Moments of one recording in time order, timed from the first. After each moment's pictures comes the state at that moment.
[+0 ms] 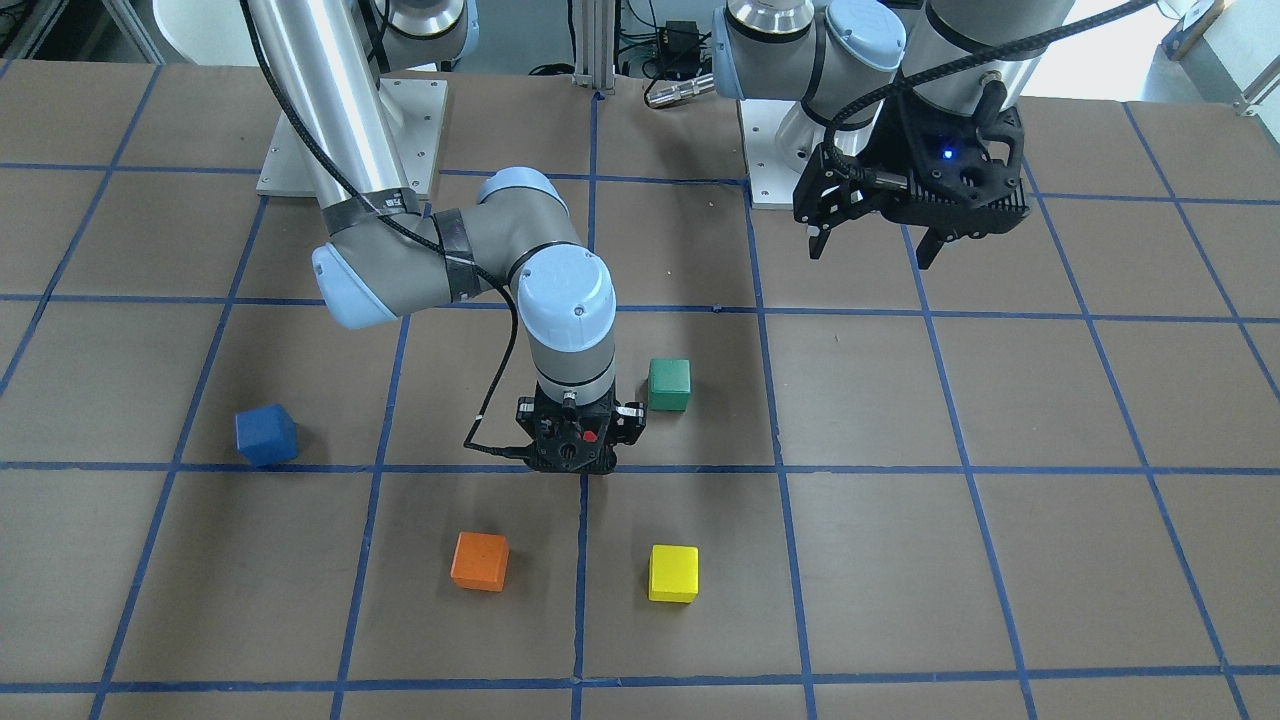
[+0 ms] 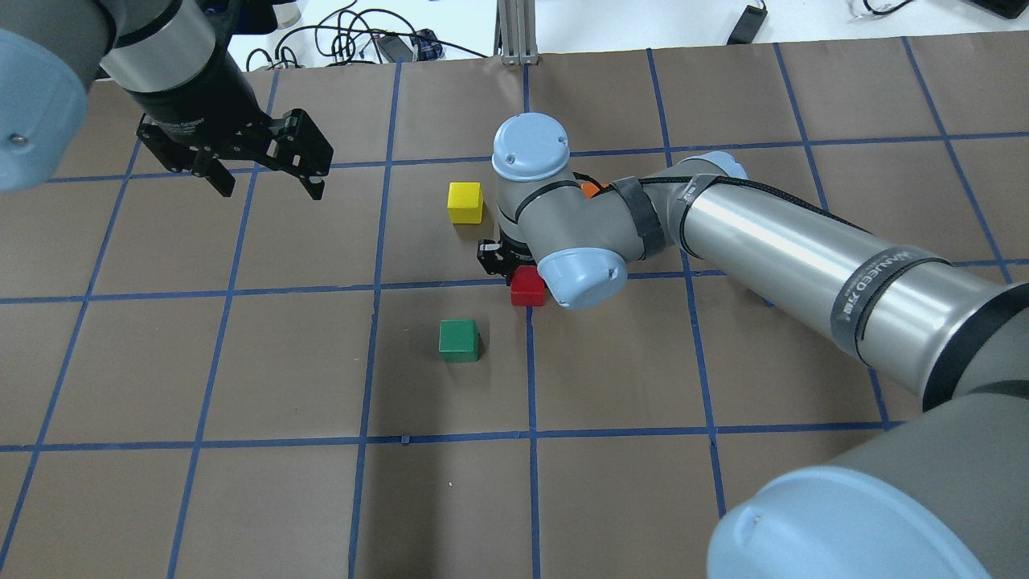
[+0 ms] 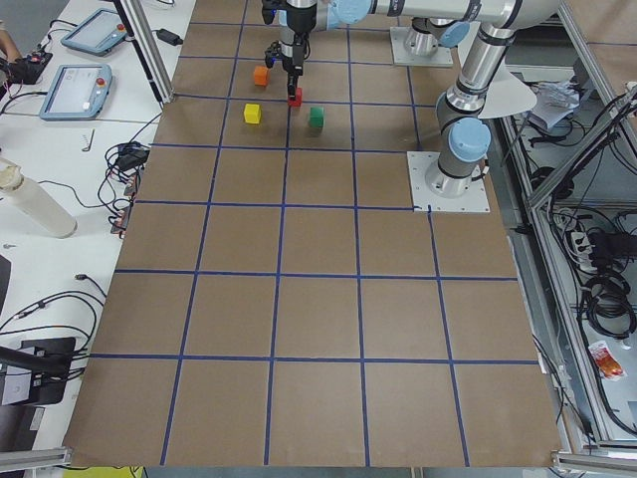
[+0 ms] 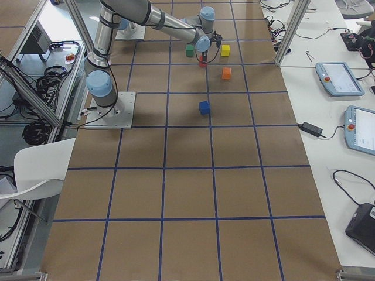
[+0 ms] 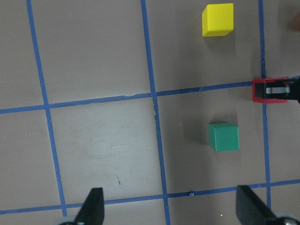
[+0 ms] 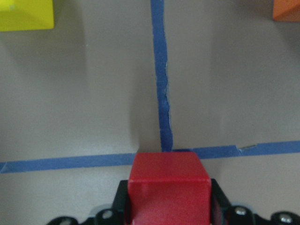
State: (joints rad) left arm -1.58 -1.57 -1.54 -1.58 1.57 0.09; right arm 1.96 -1.05 1.68 -2.23 -1.54 0.46
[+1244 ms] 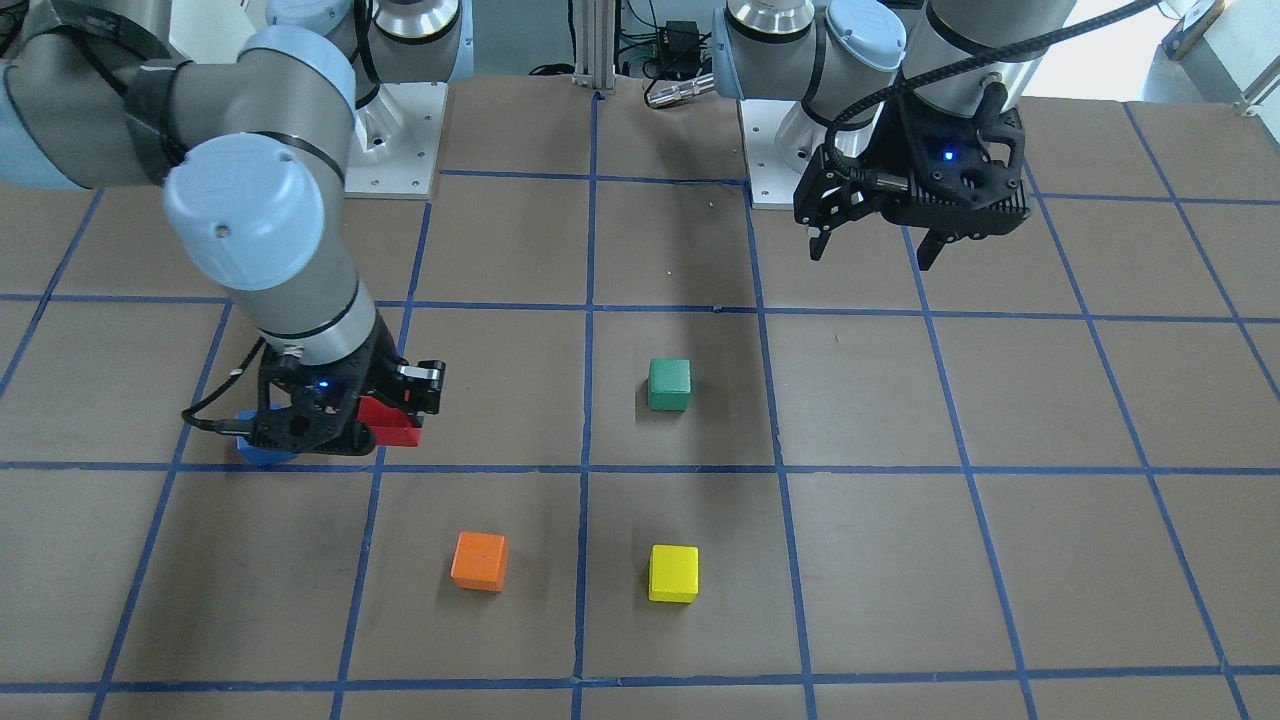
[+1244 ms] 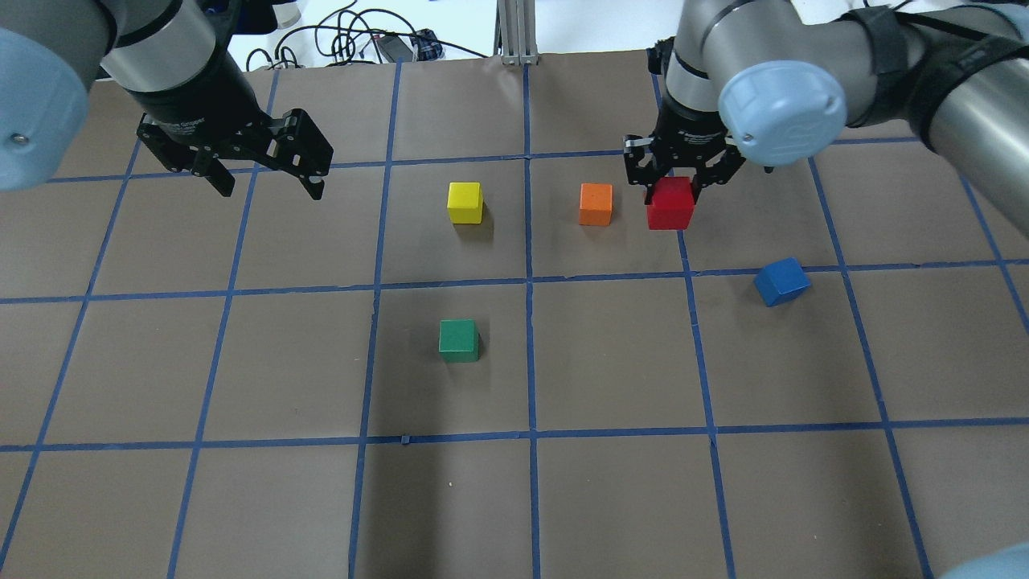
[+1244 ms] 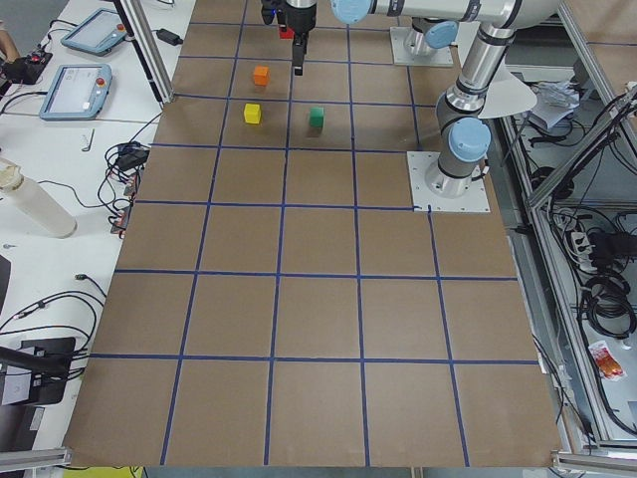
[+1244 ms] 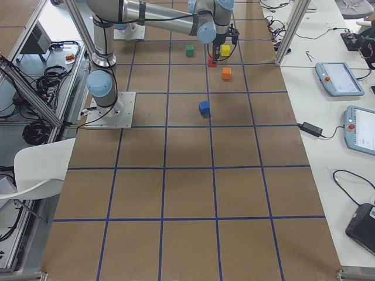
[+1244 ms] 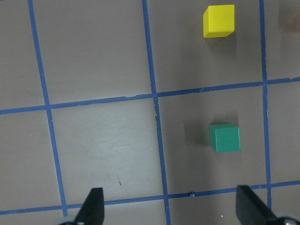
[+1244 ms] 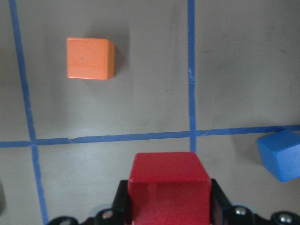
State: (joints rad) left arm -1.58 -1.57 -1.54 -1.58 1.57 0.09; right arm 1.61 -1.30 1.59 -1.81 -1.56 0.08
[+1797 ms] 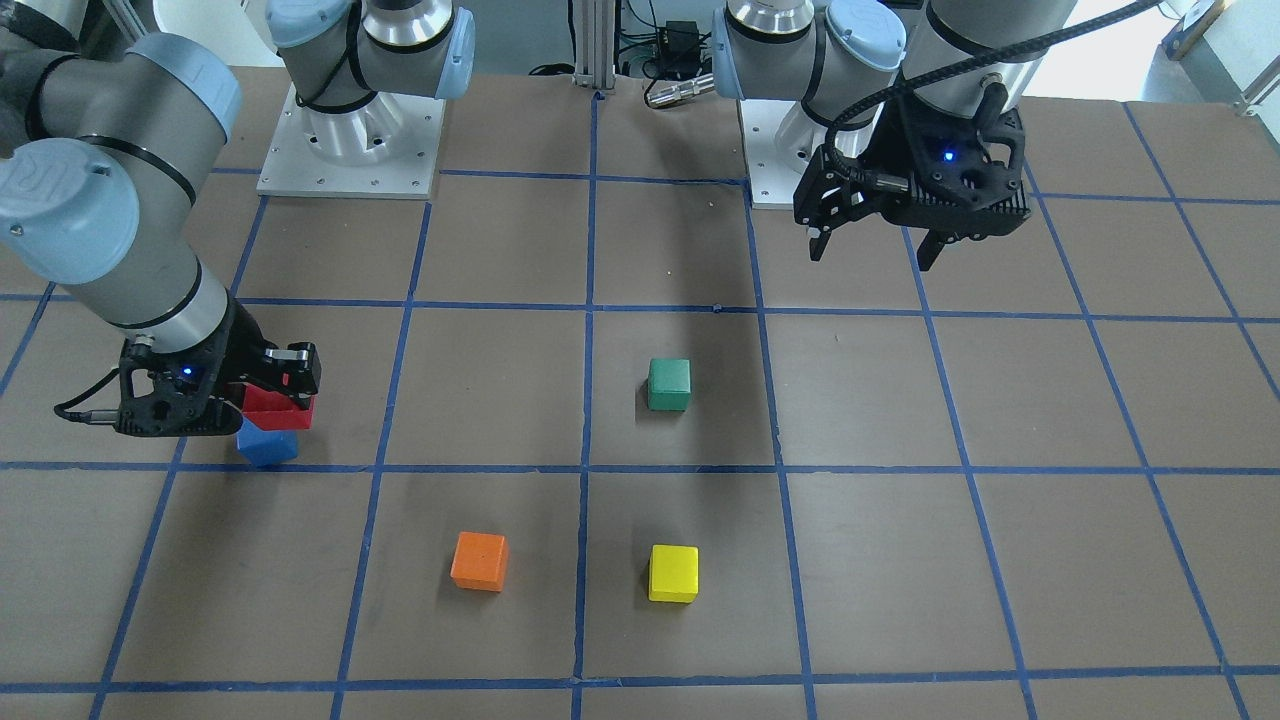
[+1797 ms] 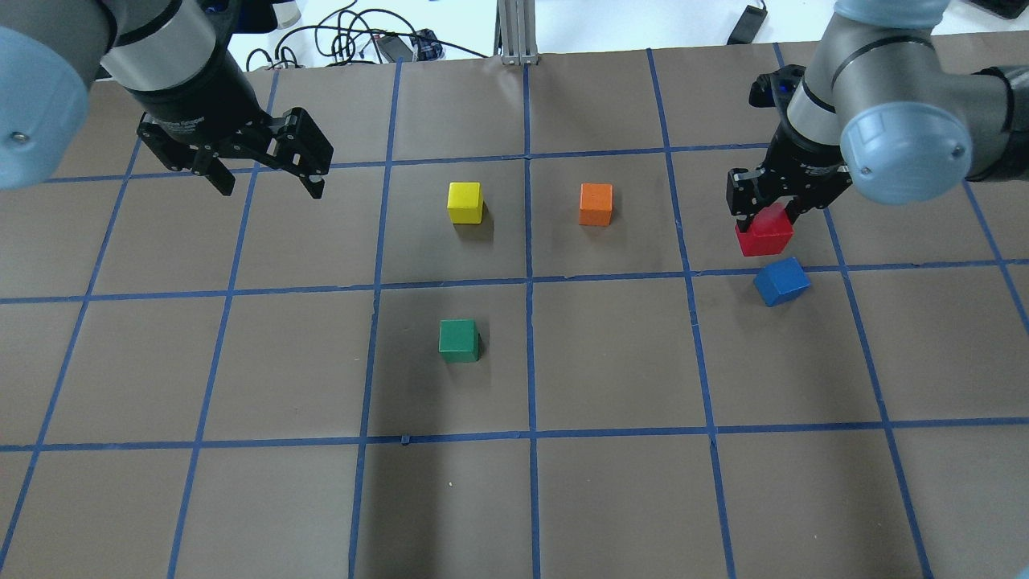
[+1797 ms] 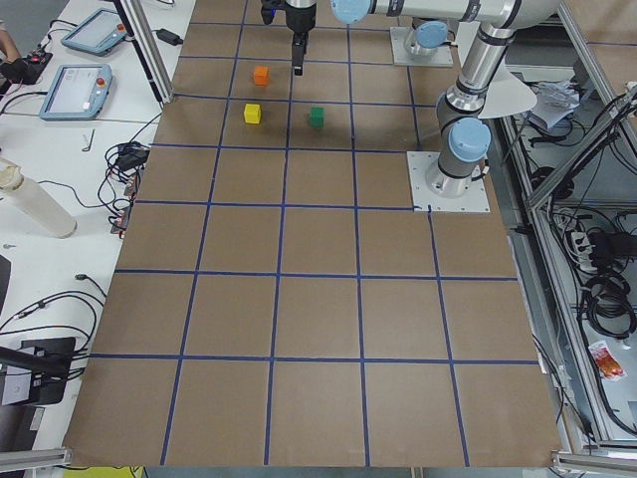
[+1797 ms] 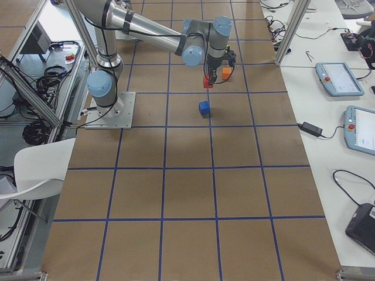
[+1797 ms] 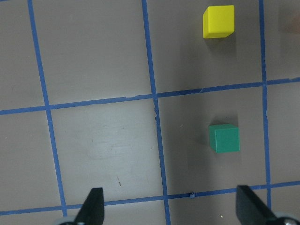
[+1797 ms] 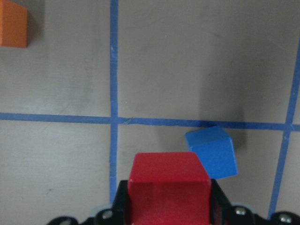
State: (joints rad) left arm -1.58 -1.57 -1.54 -1.58 1.57 0.09; right arm 1.42 -1.37 1.77 -1.92 -1.56 -0.21
